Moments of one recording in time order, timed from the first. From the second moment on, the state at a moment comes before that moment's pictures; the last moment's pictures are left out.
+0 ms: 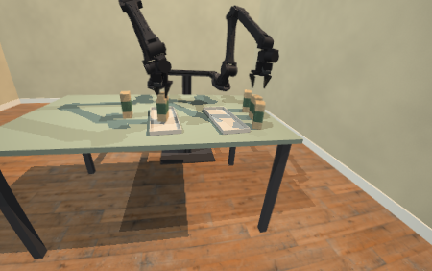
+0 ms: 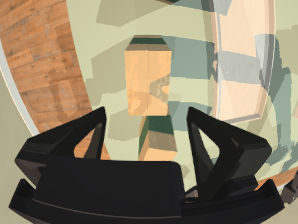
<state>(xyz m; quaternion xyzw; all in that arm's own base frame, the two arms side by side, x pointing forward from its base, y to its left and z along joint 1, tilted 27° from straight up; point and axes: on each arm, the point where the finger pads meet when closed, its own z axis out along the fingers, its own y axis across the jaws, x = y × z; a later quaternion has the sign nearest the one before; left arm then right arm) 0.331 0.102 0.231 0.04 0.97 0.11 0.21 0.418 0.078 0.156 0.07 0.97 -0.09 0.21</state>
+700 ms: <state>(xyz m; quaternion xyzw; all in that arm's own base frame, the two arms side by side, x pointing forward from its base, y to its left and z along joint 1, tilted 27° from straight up) 0.331 0.102 0.231 0.04 0.97 0.11 0.21 0.424 0.077 0.147 0.07 0.97 -0.09 0.21</state>
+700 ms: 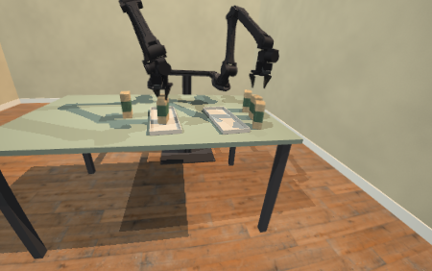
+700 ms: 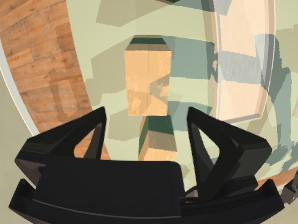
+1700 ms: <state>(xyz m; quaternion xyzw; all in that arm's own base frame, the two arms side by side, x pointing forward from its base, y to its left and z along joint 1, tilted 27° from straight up) 0.331 0.102 0.231 0.04 0.97 0.11 0.21 0.426 0.076 0.144 0.07 0.97 -0.09 0.22</state>
